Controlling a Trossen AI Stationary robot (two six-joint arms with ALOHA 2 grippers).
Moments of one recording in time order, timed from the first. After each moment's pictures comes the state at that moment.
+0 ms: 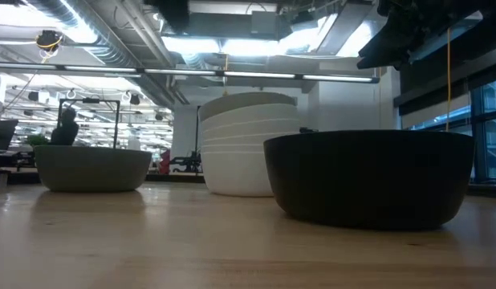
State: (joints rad) left arm -0.06 1.61 1.80 -1.49 -0.33 -0.56; right arm -0.26 0.74 0.71 -0.45 0.00 0.10
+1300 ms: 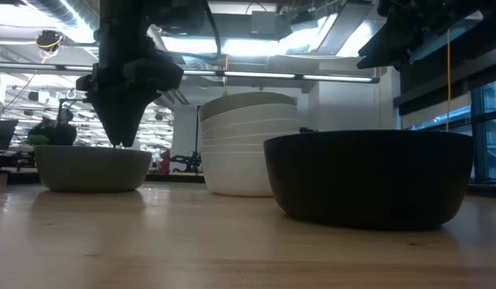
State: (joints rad) left arm -0.13 1.62 1.11 -1.04 -0.16 -1.07; right arm -0.26 0.74 0.71 -0.45 0.00 0.13
